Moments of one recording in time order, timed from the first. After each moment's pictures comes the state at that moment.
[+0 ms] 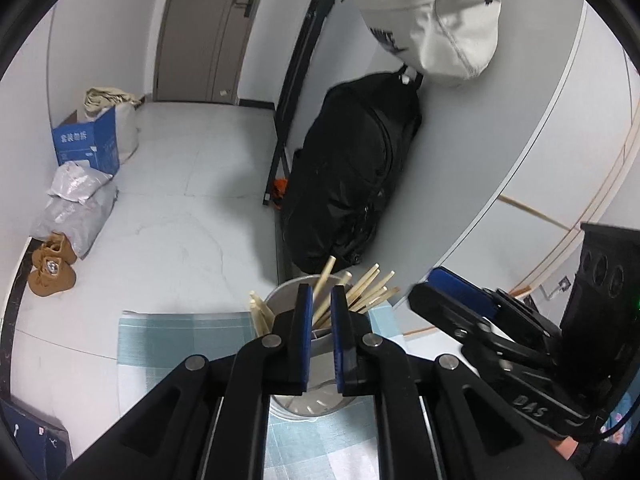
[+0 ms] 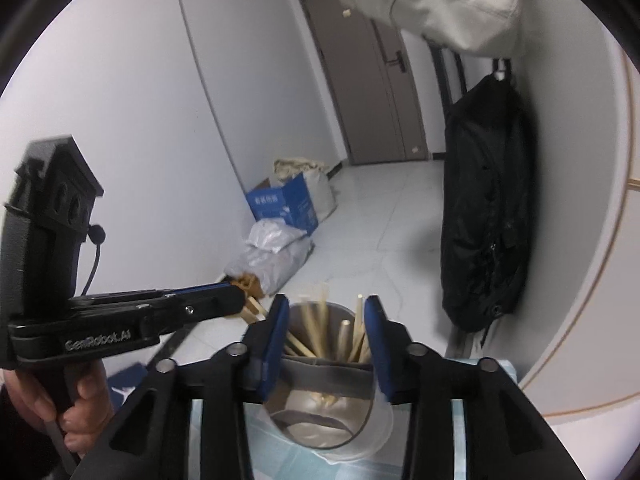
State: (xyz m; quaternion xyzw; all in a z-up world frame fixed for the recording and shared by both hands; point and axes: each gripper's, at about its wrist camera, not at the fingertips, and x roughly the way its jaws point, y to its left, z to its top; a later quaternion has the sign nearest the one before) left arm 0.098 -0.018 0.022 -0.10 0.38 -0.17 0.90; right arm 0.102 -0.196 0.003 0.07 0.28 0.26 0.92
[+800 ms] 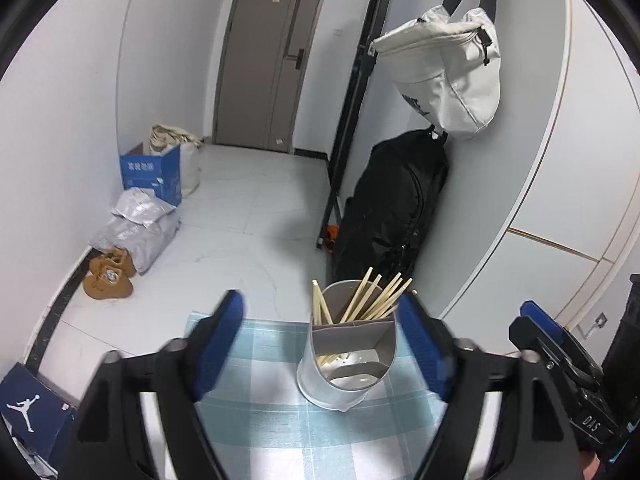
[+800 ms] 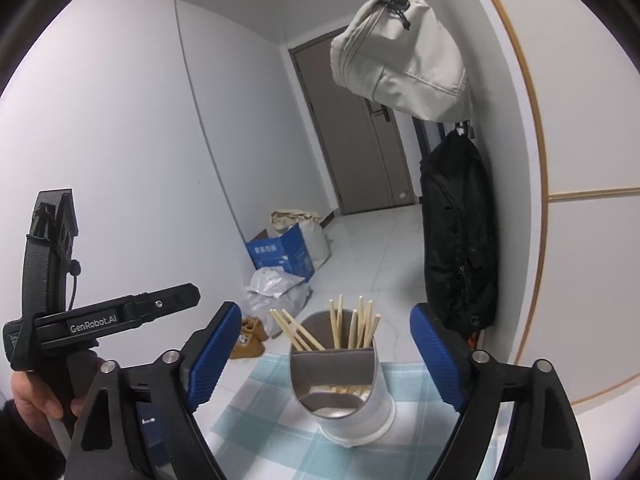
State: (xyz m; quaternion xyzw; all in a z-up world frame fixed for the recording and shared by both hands) left arm 0.025 -0.001 0.049 -0.09 0.30 -0.06 0.95; right arm 0.005 -0.227 0.033 0.11 0.19 0.23 0.95
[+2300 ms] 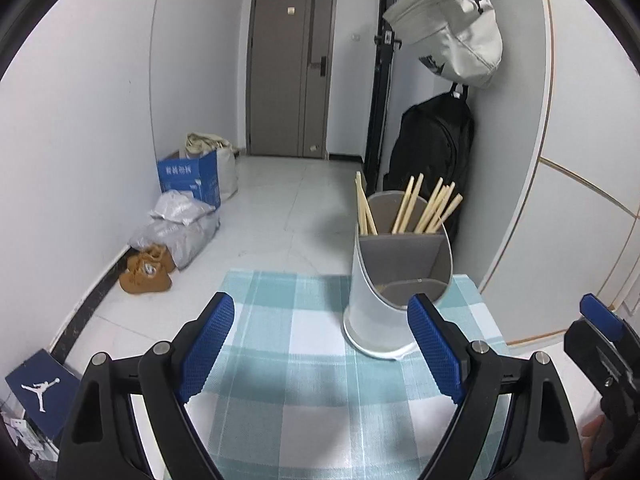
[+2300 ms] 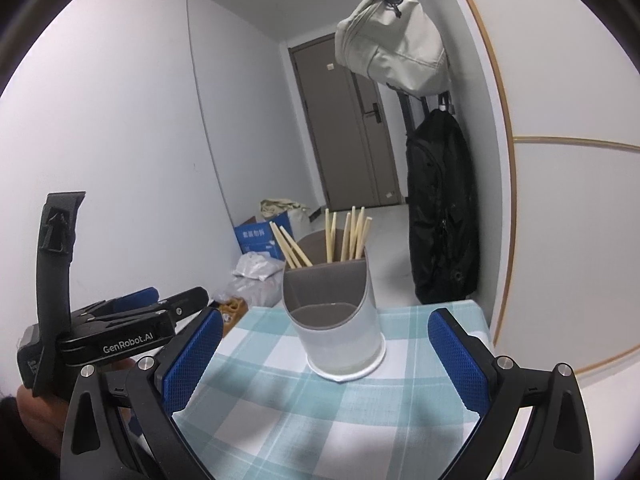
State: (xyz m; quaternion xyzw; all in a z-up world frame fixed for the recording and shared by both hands) left arm -0.028 -0.002 -0.045 -0.04 0.28 0.00 0.96; right arm -0.053 -0.218 -0.046 0.08 0.18 0.20 0.96
